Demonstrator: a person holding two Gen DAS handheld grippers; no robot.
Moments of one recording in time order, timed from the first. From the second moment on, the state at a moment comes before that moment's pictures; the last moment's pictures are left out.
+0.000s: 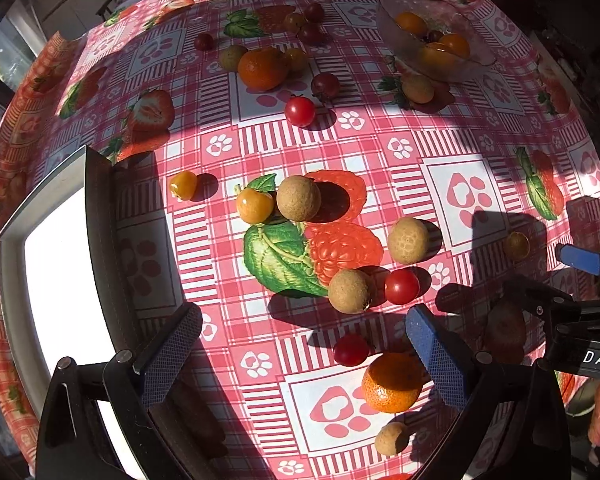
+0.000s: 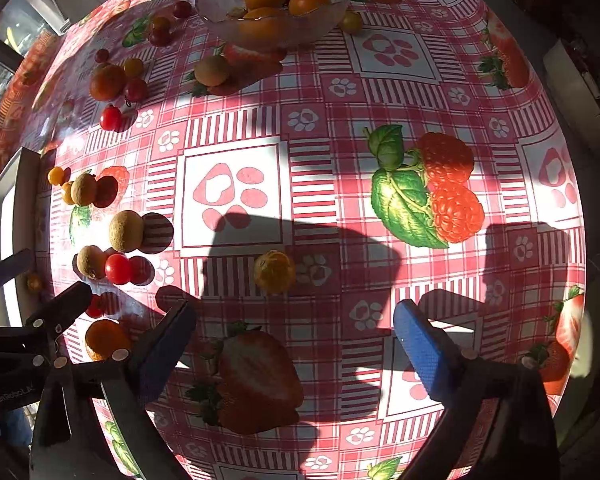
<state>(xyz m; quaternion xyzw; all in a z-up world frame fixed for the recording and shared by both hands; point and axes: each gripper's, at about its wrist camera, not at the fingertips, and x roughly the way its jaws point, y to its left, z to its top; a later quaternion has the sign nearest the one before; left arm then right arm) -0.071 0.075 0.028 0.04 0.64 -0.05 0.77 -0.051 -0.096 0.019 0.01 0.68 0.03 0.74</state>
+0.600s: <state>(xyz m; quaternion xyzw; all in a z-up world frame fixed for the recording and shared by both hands) -0.077 0.056 0.032 0.03 0.63 -0.08 0.77 -0.018 -0.081 0.003 -0.01 0.67 0.04 0.74</state>
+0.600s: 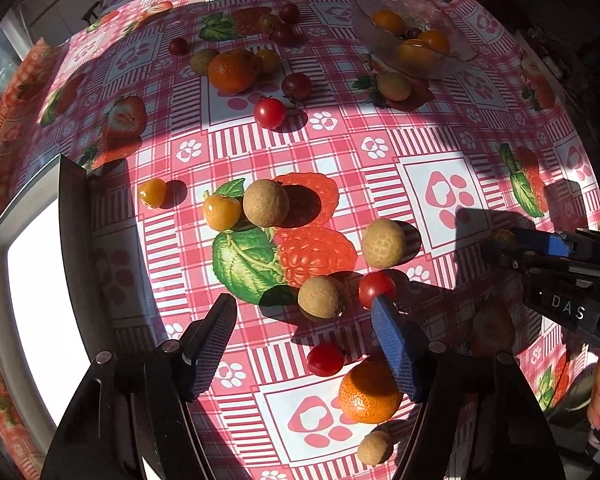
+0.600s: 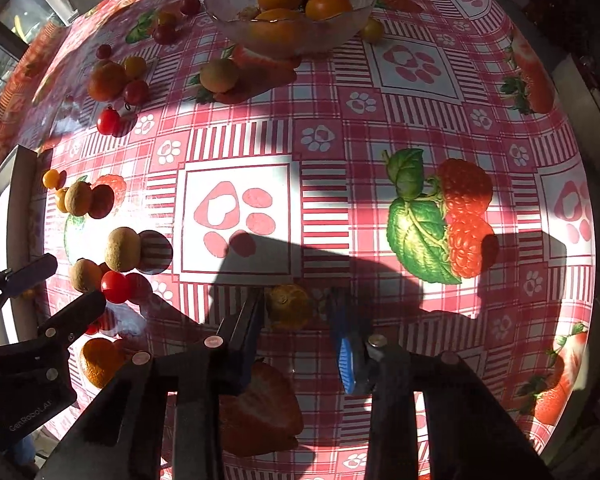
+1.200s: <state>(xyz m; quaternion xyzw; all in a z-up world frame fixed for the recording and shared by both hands) -0.069 0.036 0.016 0.09 0.61 -0.13 0.77 -0.028 -0.073 0.006 -0.01 0.67 0.06 0.74</state>
